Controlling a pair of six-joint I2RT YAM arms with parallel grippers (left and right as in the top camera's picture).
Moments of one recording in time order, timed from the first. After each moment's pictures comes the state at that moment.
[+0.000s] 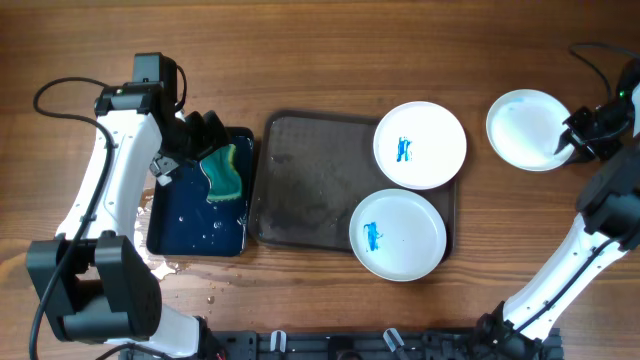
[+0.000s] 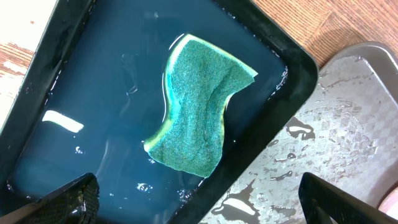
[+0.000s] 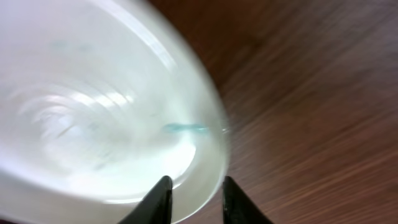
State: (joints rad) left arm 0.03 1.70 1.36 -1.09 0.10 -0.54; right arm -0.54 2.35 1.98 -1.38 -0.10 0.35
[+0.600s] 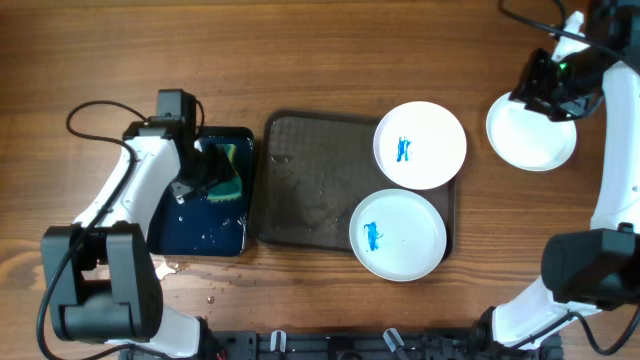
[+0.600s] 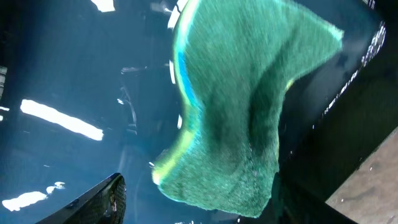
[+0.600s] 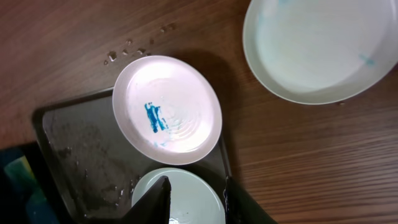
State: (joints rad) left arm 0.00 1.70 1.07 -0.84 0.07 -0.45; right arm -0.17 1.84 1.99 -1.50 -0.20 0.22
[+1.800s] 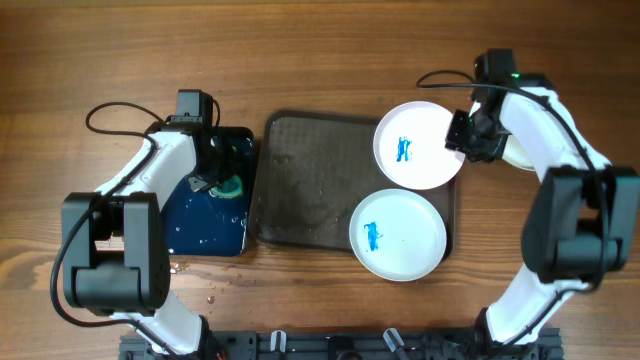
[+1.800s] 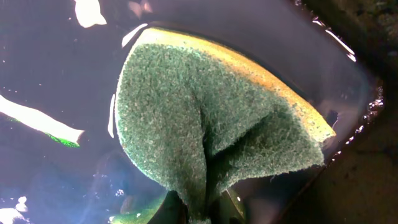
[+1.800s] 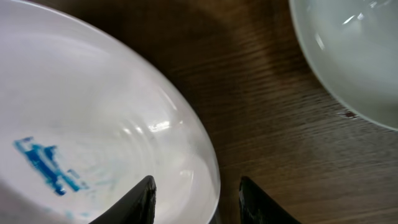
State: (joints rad) left arm -0.04 1.82 1.07 -0.66 0.06 -0.56; right arm 0.00 1.95 1.39 -0.96 -0.02 0.35
